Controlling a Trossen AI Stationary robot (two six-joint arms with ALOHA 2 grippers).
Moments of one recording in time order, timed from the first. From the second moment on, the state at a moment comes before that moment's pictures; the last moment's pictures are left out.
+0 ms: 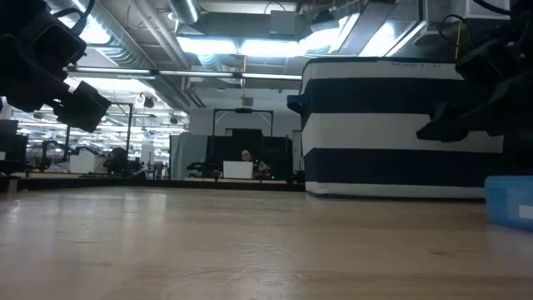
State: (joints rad) left arm -0.29 0.34 0.01 0.02 -0.01 -0.22; right arm 0.10 0.39 0.02 0.01 -0.02 0.00
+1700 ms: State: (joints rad) left arm -0.29 0.34 0.01 0.03 -0.01 -0.22; right arm 0.10 0.00 0.02 0.07 -0.94 0.15
